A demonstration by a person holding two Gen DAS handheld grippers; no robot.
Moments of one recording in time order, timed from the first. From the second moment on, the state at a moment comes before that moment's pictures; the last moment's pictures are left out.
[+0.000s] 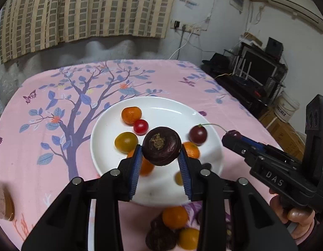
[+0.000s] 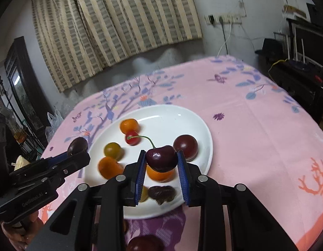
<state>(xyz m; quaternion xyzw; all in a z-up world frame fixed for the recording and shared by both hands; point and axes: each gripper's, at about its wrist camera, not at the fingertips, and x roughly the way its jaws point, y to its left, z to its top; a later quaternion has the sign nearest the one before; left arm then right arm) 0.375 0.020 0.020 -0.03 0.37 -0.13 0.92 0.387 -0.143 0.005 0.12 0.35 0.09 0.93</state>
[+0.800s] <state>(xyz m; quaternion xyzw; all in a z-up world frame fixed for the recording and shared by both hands) 0.331 0.051 0.016 -0.04 0.37 -0.04 0.93 0.304 -0.160 -0.010 0.06 0.37 0.13 0.92</state>
